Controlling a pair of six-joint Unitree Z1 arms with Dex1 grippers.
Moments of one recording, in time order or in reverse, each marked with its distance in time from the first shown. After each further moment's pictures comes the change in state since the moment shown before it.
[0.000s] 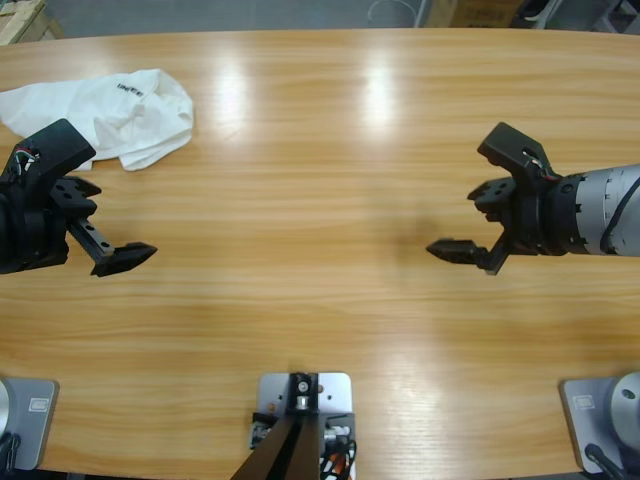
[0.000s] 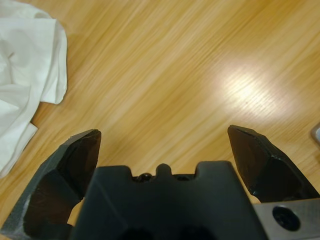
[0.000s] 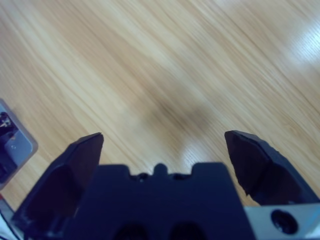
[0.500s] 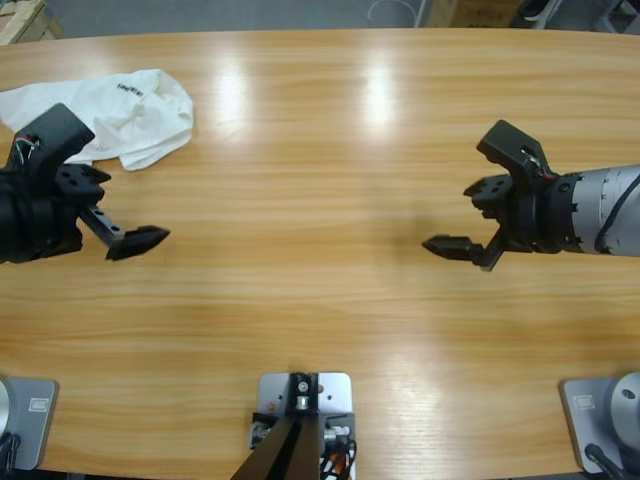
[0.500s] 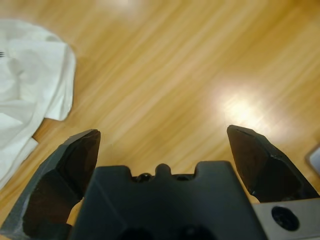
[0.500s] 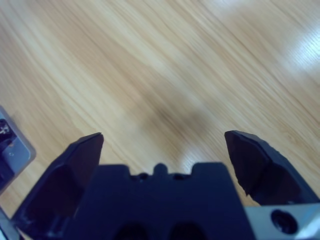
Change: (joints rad) arm 0 0.001 -0.017 0.068 -0.158 0.021 -0.017; arm 1 0.000 0.000 0.035 -0.077 -0.007 0.000
